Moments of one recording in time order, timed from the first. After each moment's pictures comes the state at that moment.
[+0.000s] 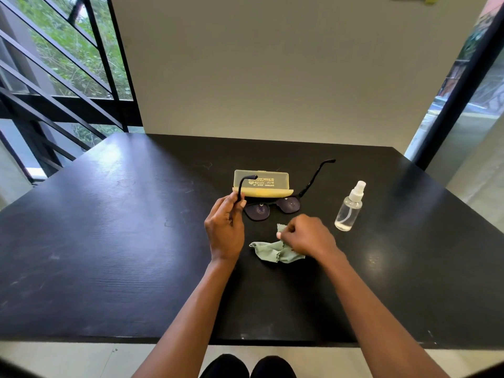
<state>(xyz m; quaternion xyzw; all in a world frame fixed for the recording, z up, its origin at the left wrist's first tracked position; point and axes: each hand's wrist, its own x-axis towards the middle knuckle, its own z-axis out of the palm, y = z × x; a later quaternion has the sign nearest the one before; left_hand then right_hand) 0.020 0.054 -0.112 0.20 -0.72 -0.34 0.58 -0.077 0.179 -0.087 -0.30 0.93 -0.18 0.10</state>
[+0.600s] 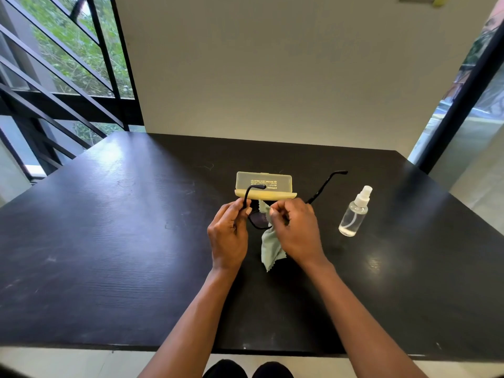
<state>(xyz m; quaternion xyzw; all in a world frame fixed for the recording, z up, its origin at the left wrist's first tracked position) 0.023 0.055 -0.118 0.17 -0.73 -0.33 0.58 -0.062 0.155 -0.092 -0.39 0.82 -0.41 -0.12</state>
